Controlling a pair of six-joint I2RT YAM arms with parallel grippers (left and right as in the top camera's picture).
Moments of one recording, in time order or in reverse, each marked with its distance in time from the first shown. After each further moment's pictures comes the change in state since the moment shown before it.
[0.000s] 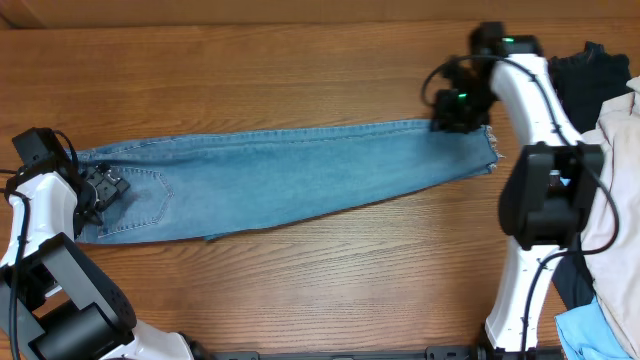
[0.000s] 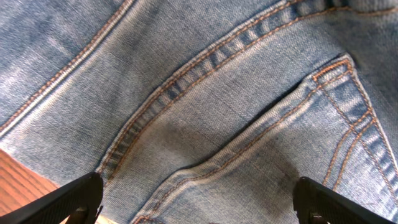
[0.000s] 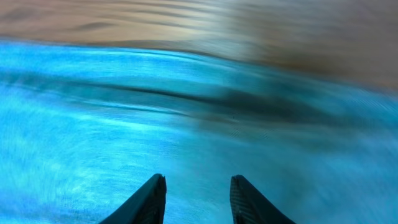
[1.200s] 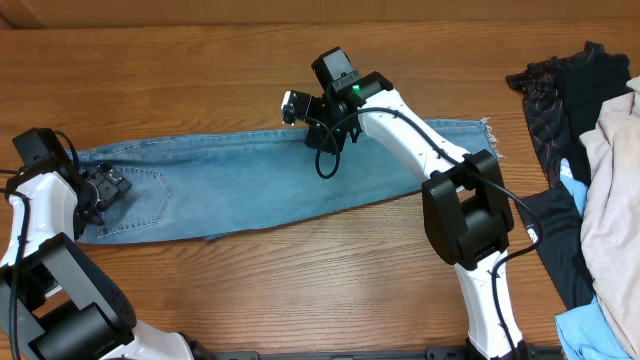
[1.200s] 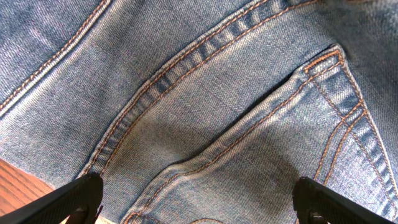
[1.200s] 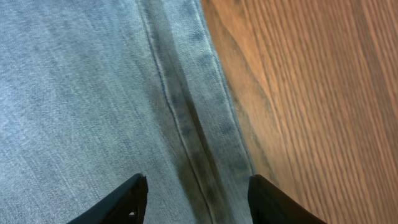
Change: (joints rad) left arm 0.000 0.000 0.000 -0.008 0.022 0.000; right arm 0.467 0.028 -0.065 0.422 -0.002 -0.640
